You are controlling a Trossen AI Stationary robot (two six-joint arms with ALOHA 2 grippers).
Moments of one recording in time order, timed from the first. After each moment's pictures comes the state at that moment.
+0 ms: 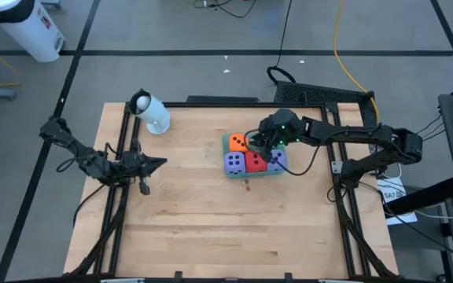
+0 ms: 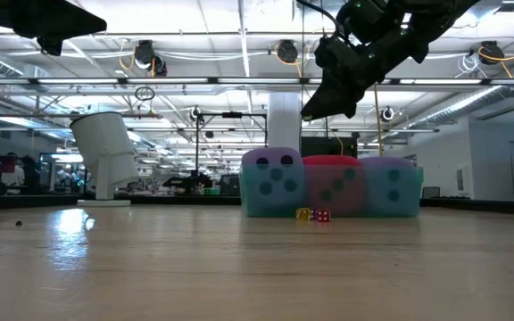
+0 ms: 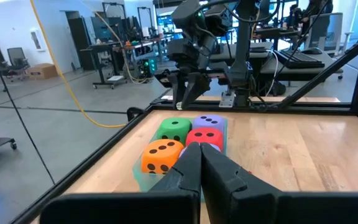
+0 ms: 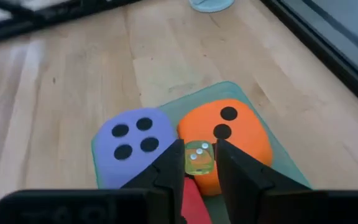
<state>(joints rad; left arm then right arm) -0.62 0.41 0.34 0.01 -0.89 0.02 -0.34 1.34 0.85 -0.09 -0.16 0.07</state>
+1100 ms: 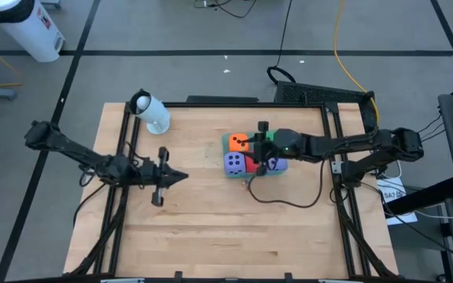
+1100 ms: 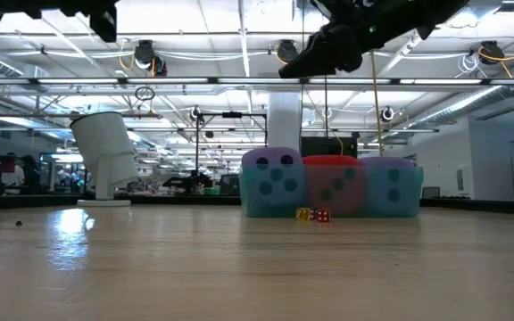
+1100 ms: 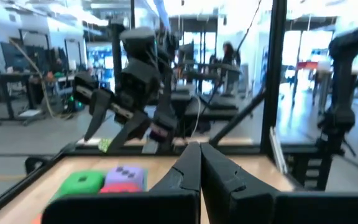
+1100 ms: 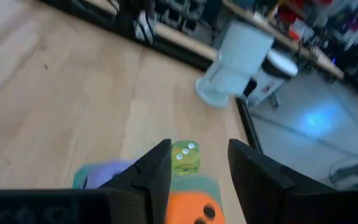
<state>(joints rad) -0.38 0.83 0.34 0.65 -0.33 0.04 -0.07 1.34 0.85 0.16 0.15 -0.45</state>
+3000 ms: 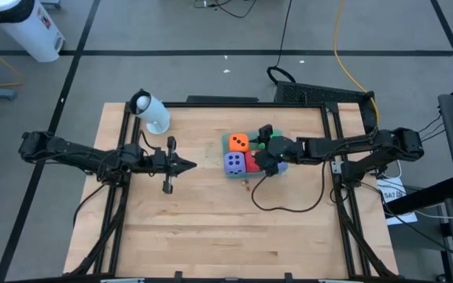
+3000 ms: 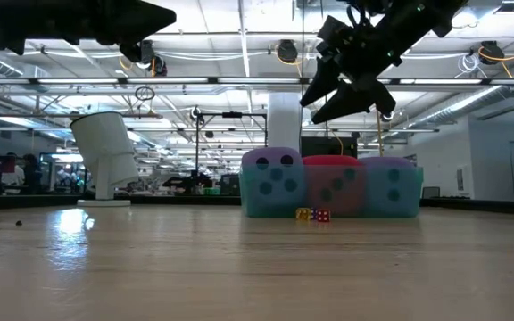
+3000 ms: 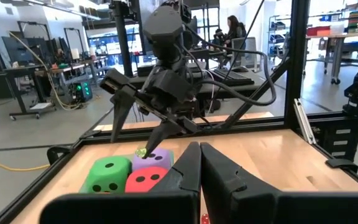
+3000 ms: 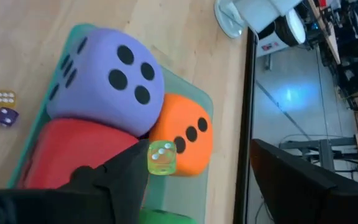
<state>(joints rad) -0.09 0.89 0.35 0.59 -0.05 0.09 -0.04 1.34 0.85 -0.13 0.34 -0.72</state>
